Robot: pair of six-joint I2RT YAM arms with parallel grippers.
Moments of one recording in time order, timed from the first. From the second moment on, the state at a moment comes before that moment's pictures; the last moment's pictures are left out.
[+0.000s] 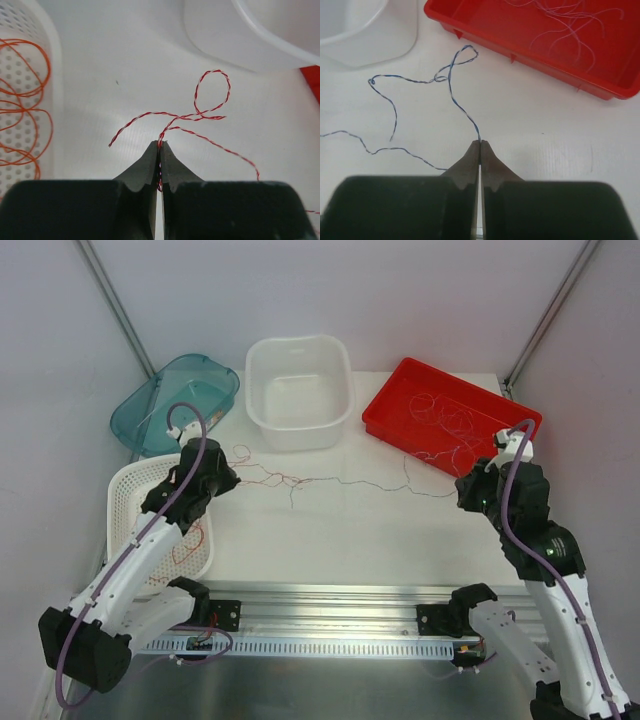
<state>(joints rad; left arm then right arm) -0.36 0.95 0.83 -0.53 -0.26 -0.69 0.30 0.67 1.00 -0.81 0.15 0.31</state>
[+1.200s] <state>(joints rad) 0.18 1.06 1.31 -0.82 -0.42 -0.31 0.25 0.59 1.08 -1.01 0.33 0.27</state>
